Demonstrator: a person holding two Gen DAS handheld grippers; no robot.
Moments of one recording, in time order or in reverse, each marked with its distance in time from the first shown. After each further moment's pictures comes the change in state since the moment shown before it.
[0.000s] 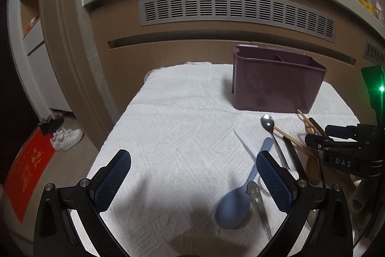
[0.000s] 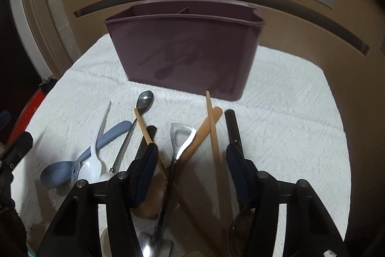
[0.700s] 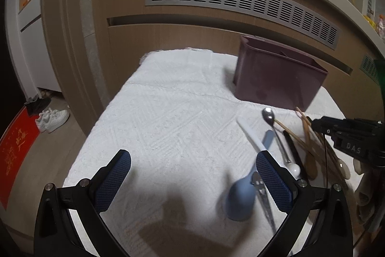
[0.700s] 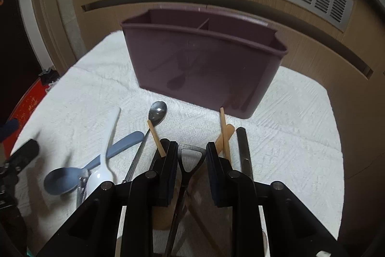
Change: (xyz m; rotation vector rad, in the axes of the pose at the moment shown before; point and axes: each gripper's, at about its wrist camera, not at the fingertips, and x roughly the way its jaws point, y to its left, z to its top) left arm 0.010 0.019 -0.008 -0.075 0.062 -0.105; right arm -0.010 0.014 0.016 -0.066 -0.014 0.003
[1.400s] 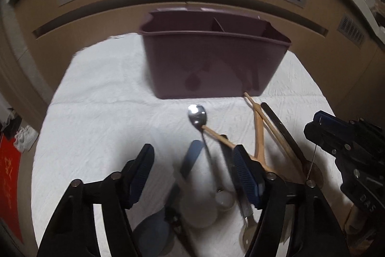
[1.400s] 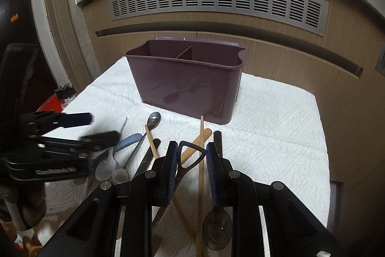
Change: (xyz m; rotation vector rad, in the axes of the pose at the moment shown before) left arm 0.064 -0.106 0.048 0.181 0.245 -0.155; right arm -0.046 -0.046 -0.017 0.030 -0.124 0.098
